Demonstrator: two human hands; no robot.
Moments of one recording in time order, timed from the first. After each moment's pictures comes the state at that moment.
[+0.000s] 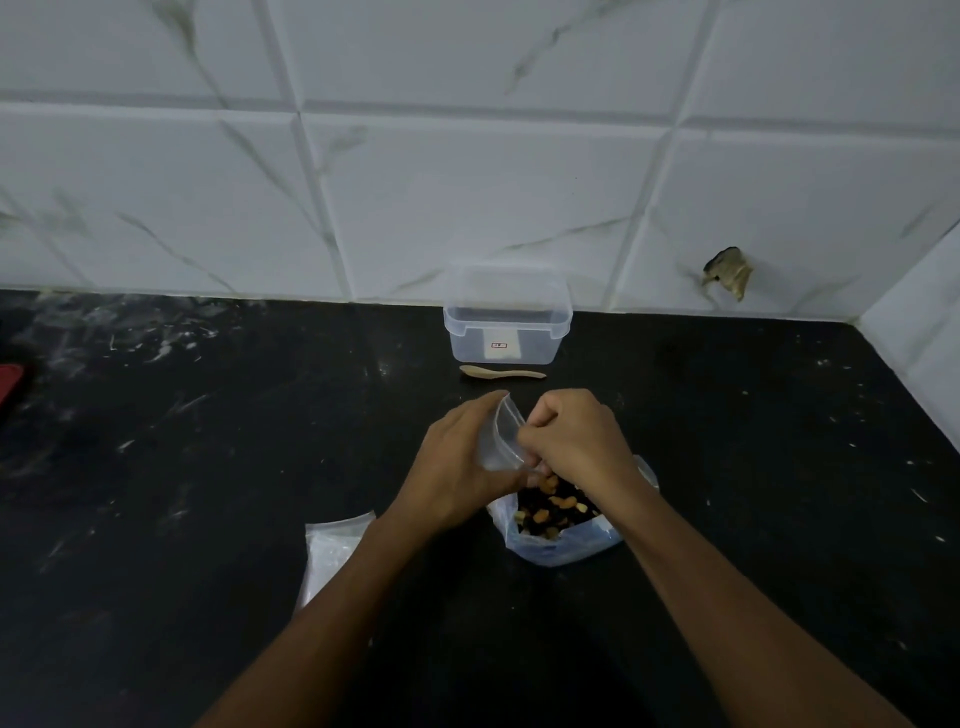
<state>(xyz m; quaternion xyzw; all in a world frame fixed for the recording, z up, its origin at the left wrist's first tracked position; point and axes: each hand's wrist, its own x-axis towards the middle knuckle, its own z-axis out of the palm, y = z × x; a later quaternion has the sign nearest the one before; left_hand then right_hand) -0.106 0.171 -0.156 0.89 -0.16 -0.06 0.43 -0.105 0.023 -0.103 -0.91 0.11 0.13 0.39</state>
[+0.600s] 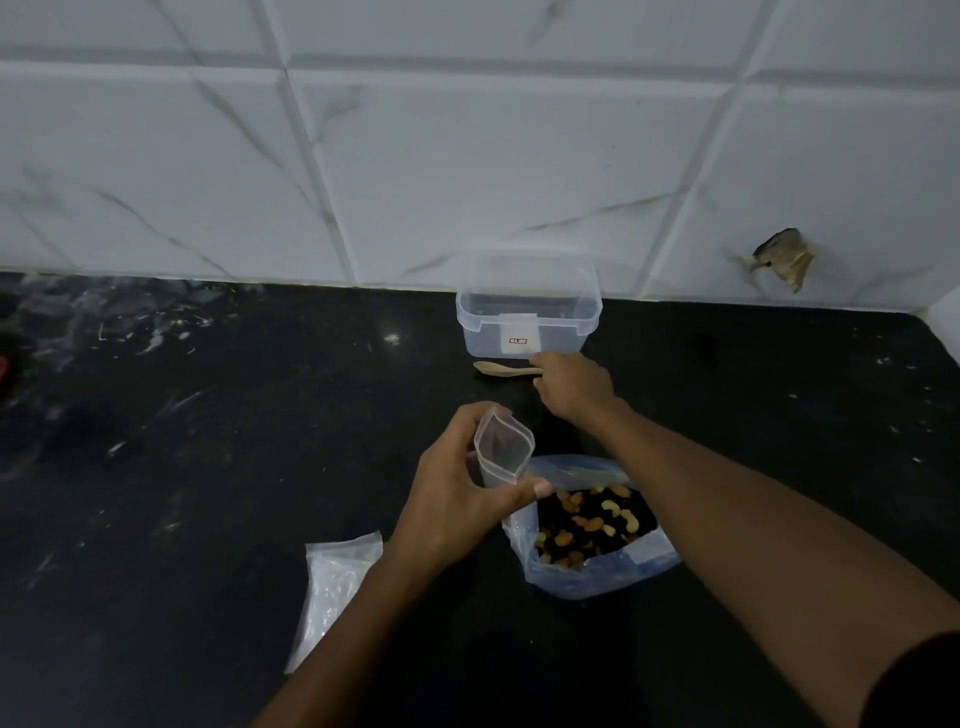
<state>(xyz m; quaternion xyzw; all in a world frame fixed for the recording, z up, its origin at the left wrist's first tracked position) -0.105 0.179 -0.158 0.77 -0.10 -0.04 0.62 0.031 0.007 -0.200 -0.99 -0.03 0.12 0.12</state>
